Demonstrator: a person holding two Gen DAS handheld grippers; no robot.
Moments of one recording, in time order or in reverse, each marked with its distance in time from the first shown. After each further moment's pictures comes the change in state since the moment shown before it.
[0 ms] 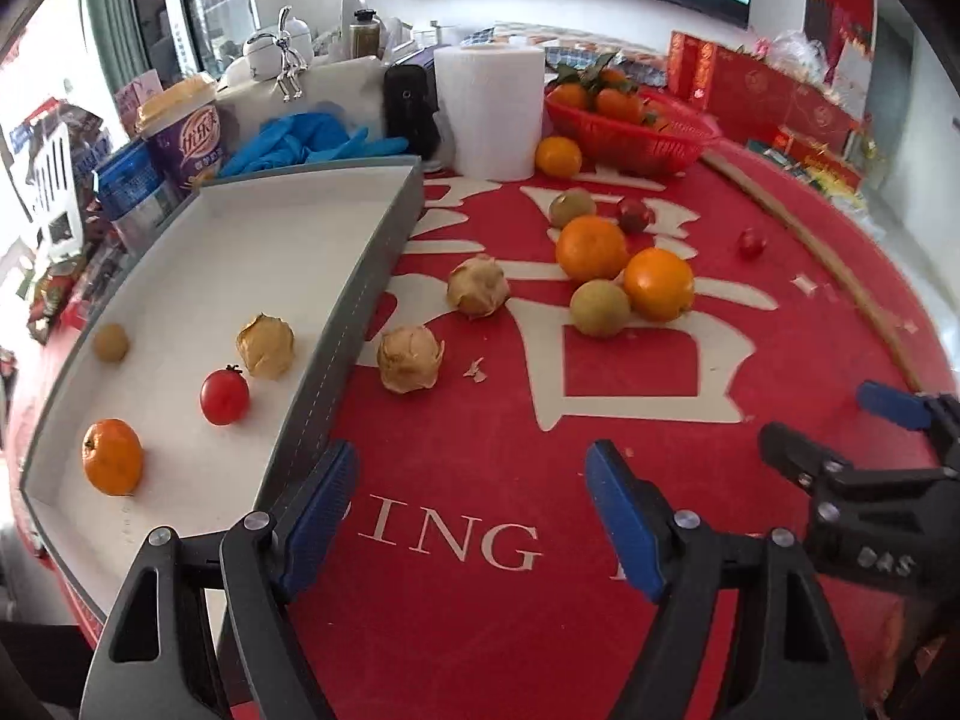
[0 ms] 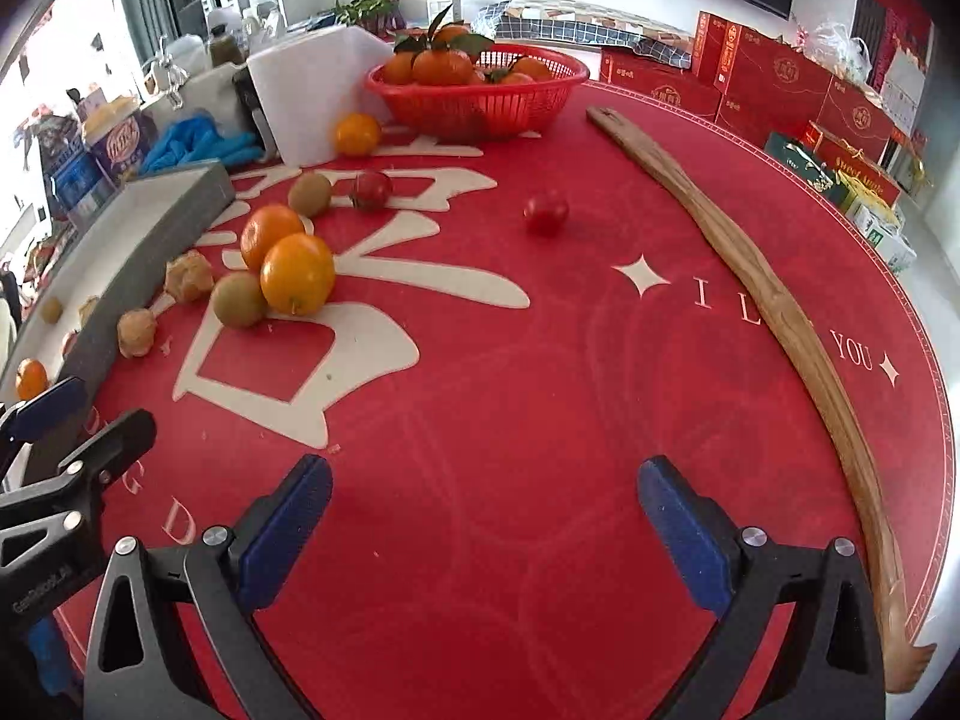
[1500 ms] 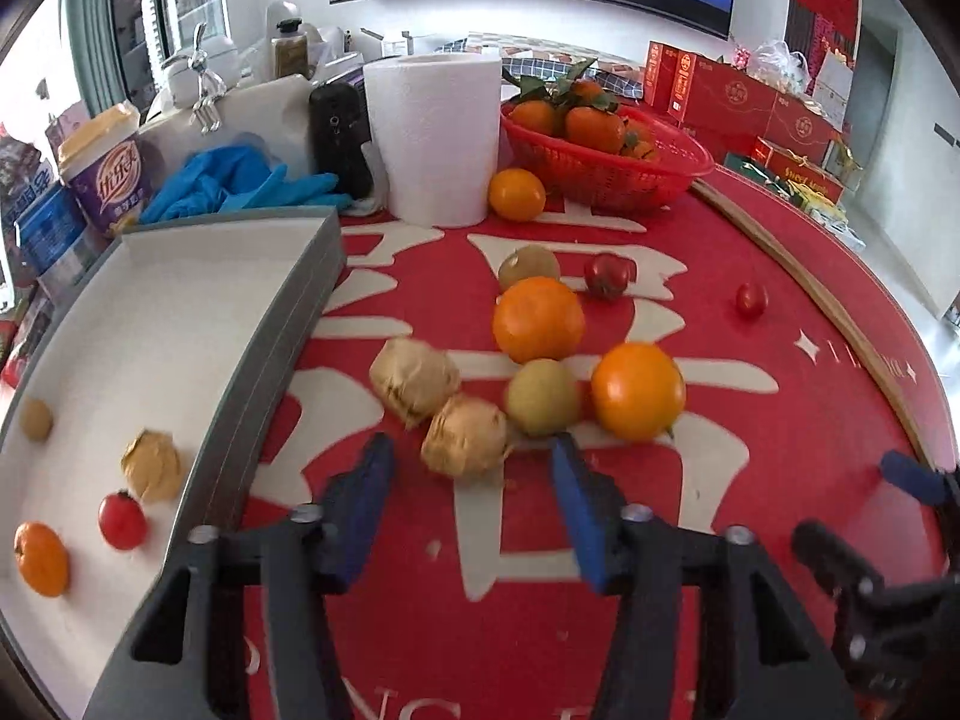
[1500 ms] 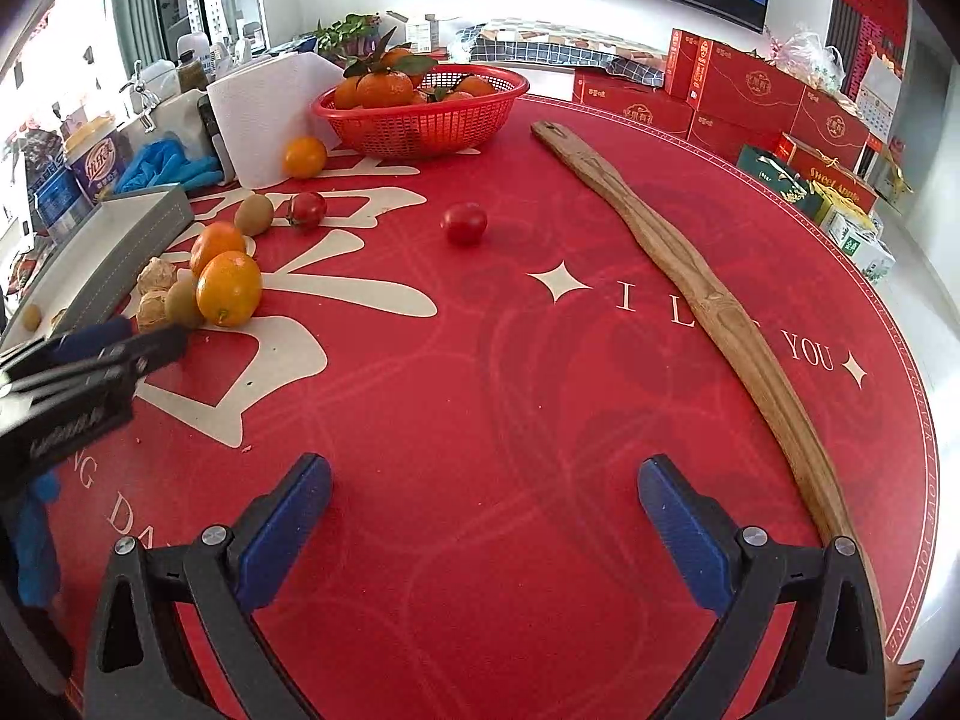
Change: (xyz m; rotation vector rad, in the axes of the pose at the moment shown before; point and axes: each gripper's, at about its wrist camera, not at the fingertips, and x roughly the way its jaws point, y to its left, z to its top) left arm 0.039 -0.021 0.046 0.010 -0.043 -0.104; right arm 0.006 -0.033 -0.007 0.024 -0.062 -0.038
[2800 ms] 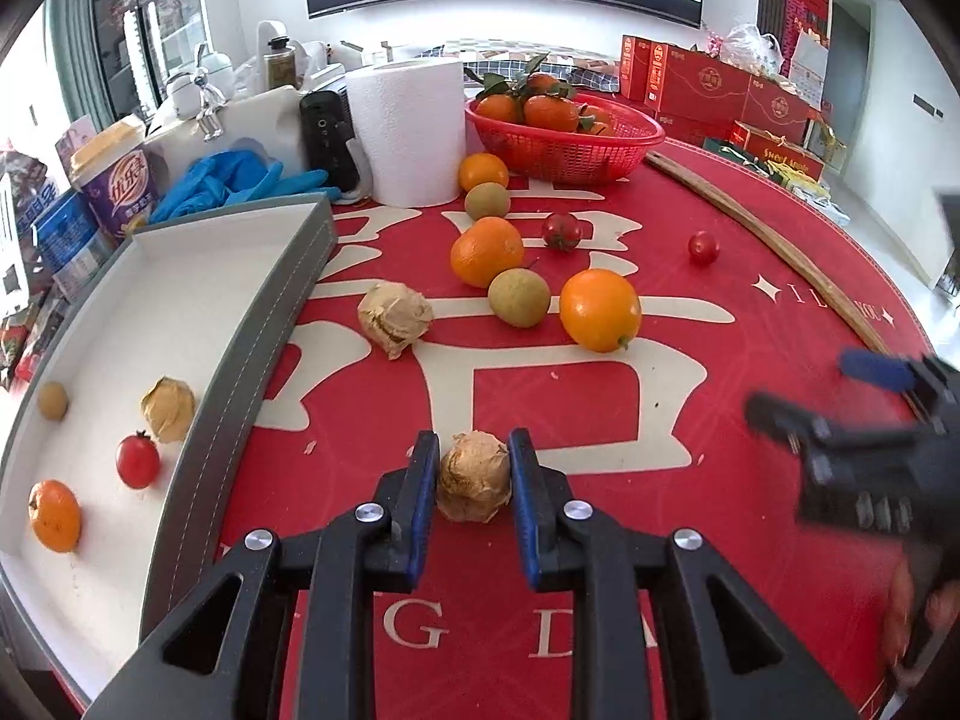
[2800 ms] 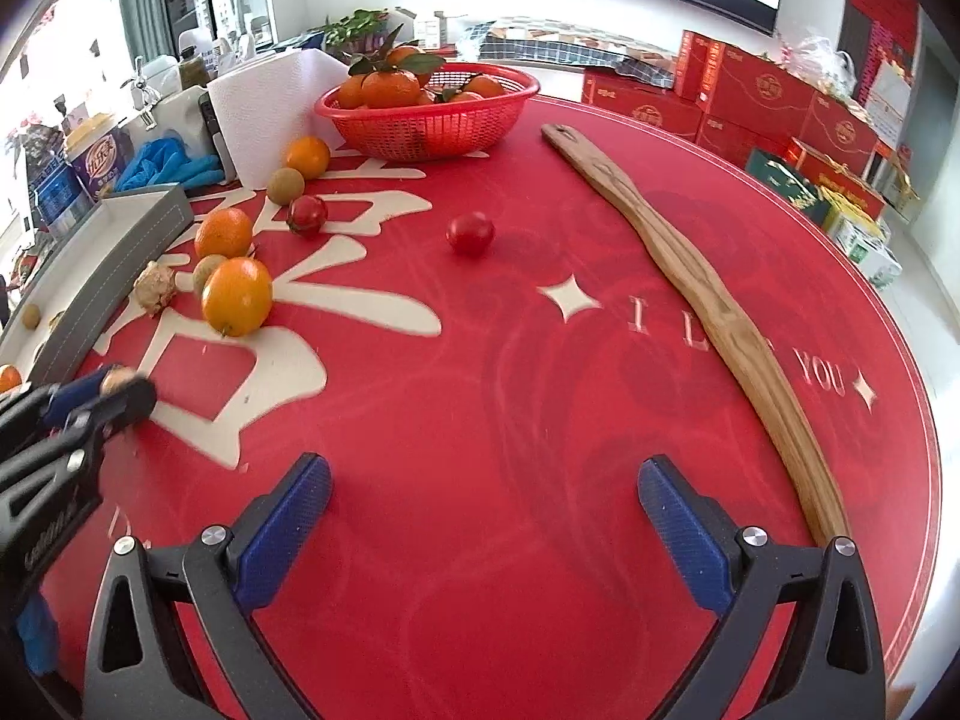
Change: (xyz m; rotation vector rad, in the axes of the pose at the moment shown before) left arm -0.028 -0.008 -0.032 0.056 -0.009 -0.006; right arm 0.007 -0.002 0.011 -0.023 0.006 0.016
